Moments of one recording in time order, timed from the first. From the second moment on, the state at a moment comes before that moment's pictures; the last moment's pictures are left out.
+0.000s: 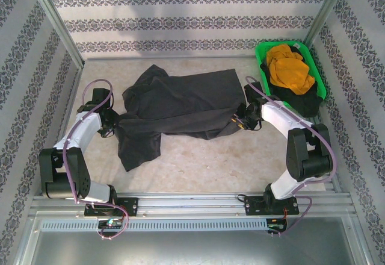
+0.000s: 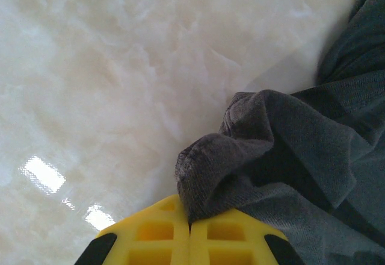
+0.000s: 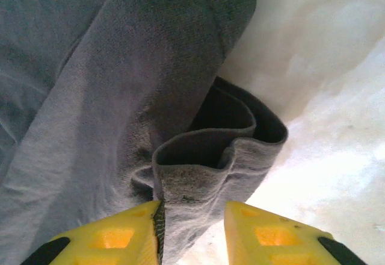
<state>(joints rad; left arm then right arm) 0.09 1.42 0.96 -0.73 -0.09 -0.80 0.18 1.62 1.05 -0.65 -0.22 0.90</state>
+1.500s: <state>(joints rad) 0.09 1.40 0.94 -0.79 -0.02 -0.79 0.00 1.24 0.71 -0.87 -0.10 0.98</state>
